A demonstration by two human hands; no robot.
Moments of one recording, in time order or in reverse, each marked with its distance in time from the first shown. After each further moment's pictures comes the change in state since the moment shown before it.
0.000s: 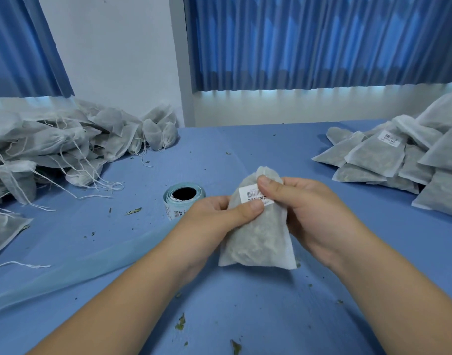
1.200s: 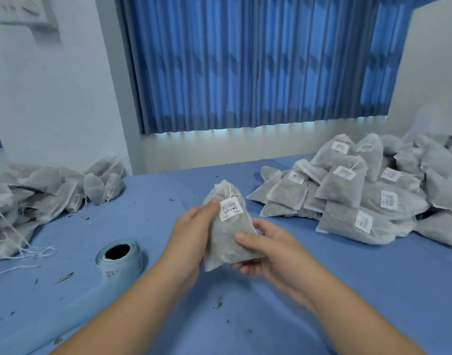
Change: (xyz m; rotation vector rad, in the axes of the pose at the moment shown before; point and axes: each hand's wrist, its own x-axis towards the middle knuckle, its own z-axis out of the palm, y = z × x) left_hand 0.048 0.035 0.089 -0.063 0.188 0.123; right_hand -0.045 -0.019 -0.065 -0.005 0.055 -0.078
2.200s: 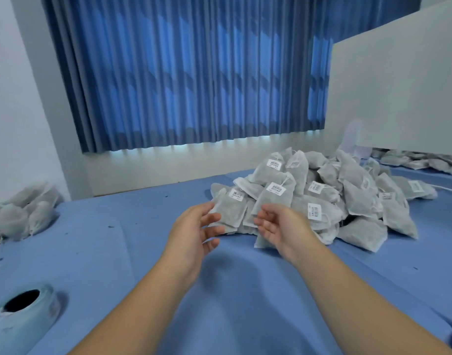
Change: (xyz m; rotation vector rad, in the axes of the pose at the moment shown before) left_hand 0.016 0.008 0.119 -0.180 -0.079 -0.089; right_hand 0.018 -0.058 -0.140 0.266 0.637 -0.070
